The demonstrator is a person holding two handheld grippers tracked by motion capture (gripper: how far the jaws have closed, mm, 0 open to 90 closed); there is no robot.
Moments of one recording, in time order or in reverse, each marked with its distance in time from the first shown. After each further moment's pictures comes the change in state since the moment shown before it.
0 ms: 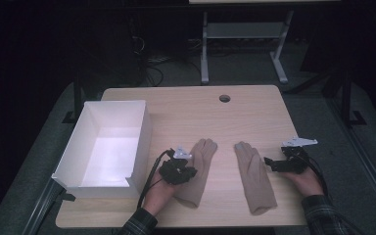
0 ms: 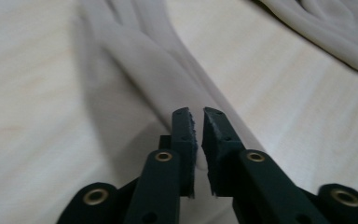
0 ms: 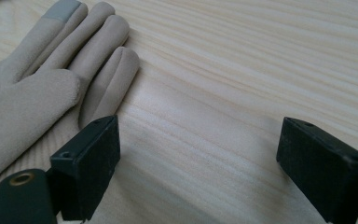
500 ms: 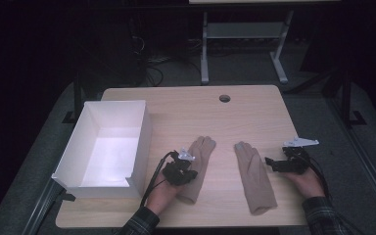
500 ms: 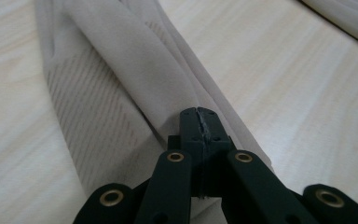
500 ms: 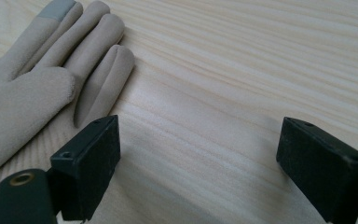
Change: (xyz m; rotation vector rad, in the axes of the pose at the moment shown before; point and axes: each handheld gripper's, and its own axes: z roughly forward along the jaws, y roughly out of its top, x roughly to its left) left arm -0.010 -0.006 0.019 0.094 -0.037 0.024; right arm -0.001 -0.001 -0.002 0.001 -0.008 0.010
